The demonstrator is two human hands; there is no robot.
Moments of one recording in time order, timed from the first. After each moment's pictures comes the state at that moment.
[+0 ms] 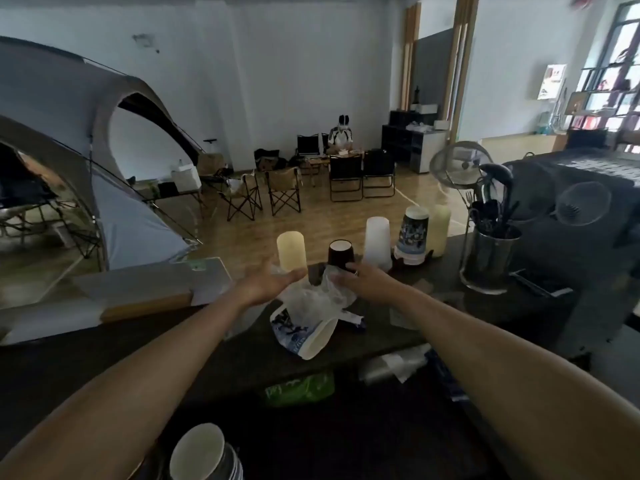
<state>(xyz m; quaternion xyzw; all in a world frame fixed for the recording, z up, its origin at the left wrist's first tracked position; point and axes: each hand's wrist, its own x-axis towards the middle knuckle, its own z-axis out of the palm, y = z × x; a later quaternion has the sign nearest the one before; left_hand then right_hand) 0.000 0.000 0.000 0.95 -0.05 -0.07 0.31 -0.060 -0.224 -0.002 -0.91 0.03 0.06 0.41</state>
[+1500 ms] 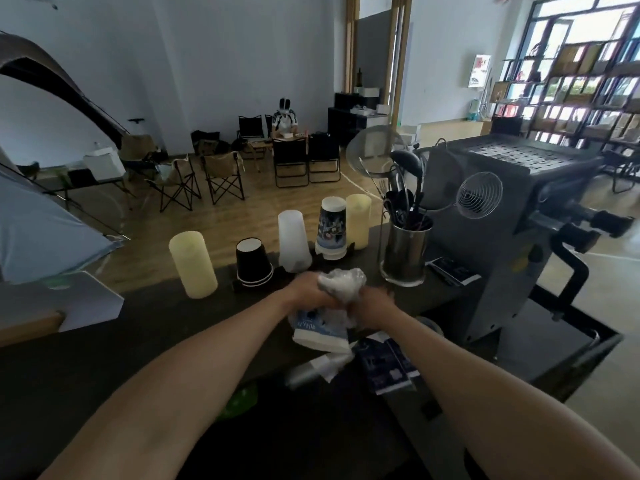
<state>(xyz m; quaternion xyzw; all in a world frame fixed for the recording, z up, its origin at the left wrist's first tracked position) -0.002 -0.247 -0.047 0.86 -0.29 -0.22 0.36 -0.061 -0.398 -0.083 -0.96 0.20 0.15 0.15</state>
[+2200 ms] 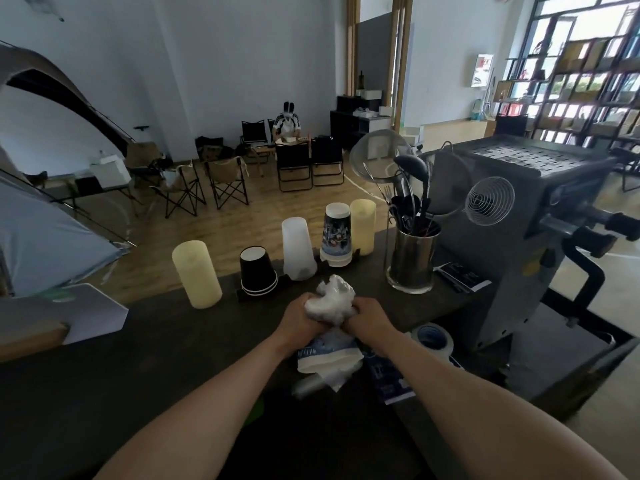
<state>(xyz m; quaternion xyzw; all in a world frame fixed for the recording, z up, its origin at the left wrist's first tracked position) -0.010 -0.229 -0.099 0.87 -0.22 -0.10 0.44 -0.070 -0.382 -0.103 -0.86 0.17 -0.05 0.49</state>
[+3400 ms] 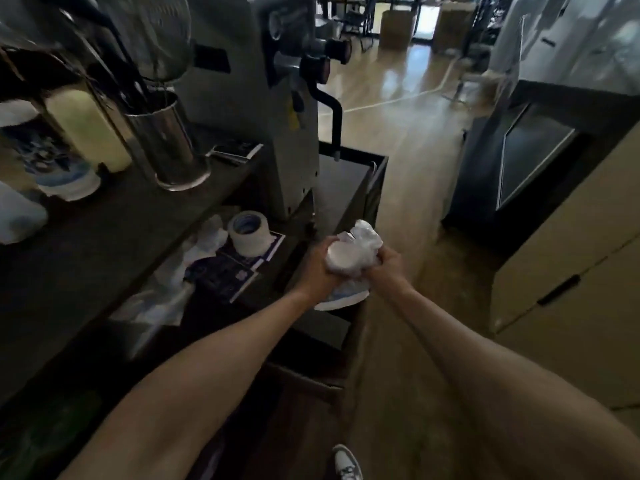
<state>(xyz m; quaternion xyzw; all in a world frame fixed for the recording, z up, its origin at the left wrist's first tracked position) -0.258 -0.450 -0.218 0.67 -0.47 -0.32 0.48 -0.388 -0.513 -0.215 -0.61 0.48 -0.33 0.54</state>
